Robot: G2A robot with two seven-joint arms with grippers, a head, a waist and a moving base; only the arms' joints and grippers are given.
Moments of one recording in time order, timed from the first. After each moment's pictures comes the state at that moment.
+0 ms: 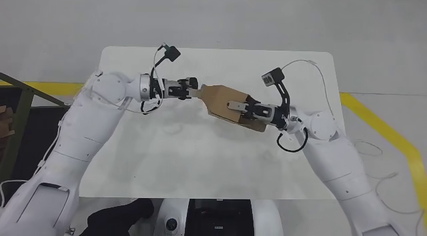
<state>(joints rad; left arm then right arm) 0.89 -0.98 -1.10 -1.38 -0.20 -0.49 -1.12 -1.09 -1.20 1.10 -1.43 0.47 -0.45 1.04</state>
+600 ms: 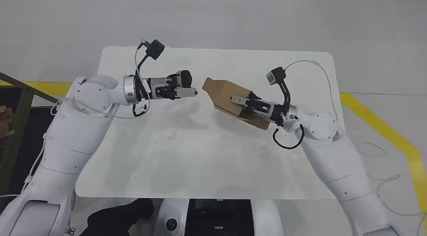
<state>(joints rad) 1.02 -0.94 -1.25 -1.56 -0.20 -0.56 -1.06 -1.09 -1.20 1.10 -1.42 0.33 -0.37 0.90</state>
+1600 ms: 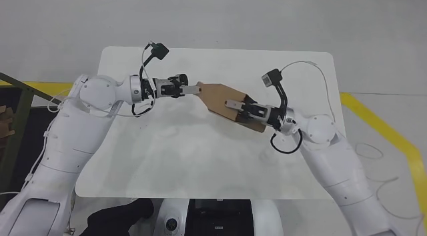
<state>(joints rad) 1.00 -0.94 -1.21 -1.54 -0.10 -0.36 -1.05 -1.12 -1.19 1.09 -1.49 0.35 -0.38 0.92</state>
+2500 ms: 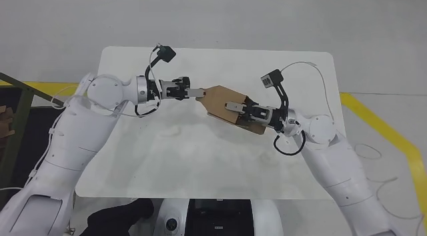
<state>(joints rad) 0.96 -0.94 -1.15 -1.53 -0.04 -0.34 -1.05 -1.12 -1.19 1.09 -1.50 0.43 -0.41 0.97</state>
